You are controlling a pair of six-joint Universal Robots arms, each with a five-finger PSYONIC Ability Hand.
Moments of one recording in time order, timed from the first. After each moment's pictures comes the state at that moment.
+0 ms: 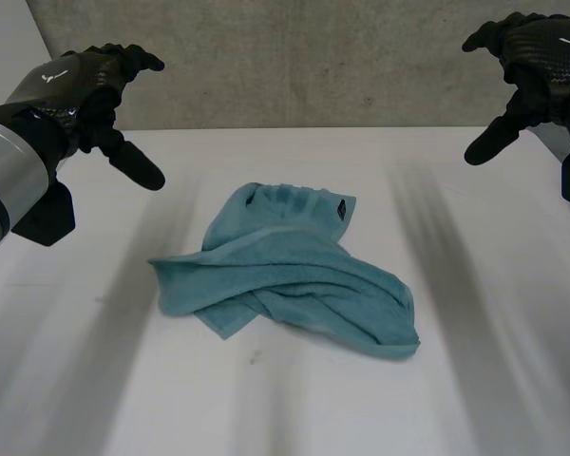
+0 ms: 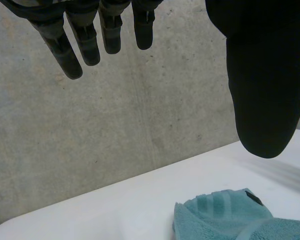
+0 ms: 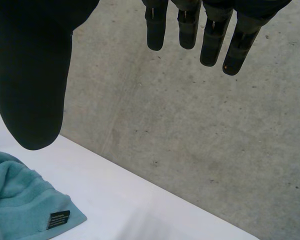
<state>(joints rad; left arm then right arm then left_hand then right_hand) 4.32 -1.59 -1.35 2.90 -1.54 3.07 1.86 -1.52 1.30 0.22 1.48 3.06 0.21 0.21 0.22 0.21 0.05 0.21 0.22 0.22 0.23 0.06</state>
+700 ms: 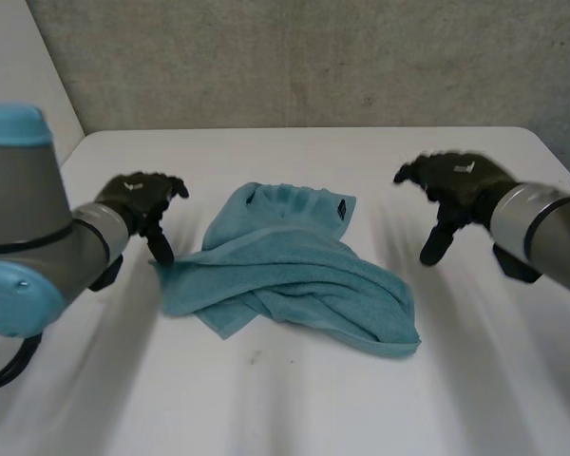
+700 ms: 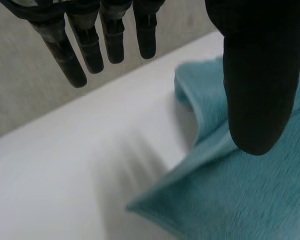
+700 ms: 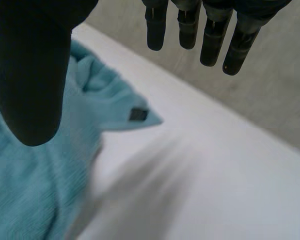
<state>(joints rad) 4.36 -2.03 -1.32 2.97 -1.55 3.33 1.88 -1.26 1.32 0.31 1.36 2.87 0.31 0.31 0.30 0.31 0.13 0.21 0.22 0.22 0.23 0.06</state>
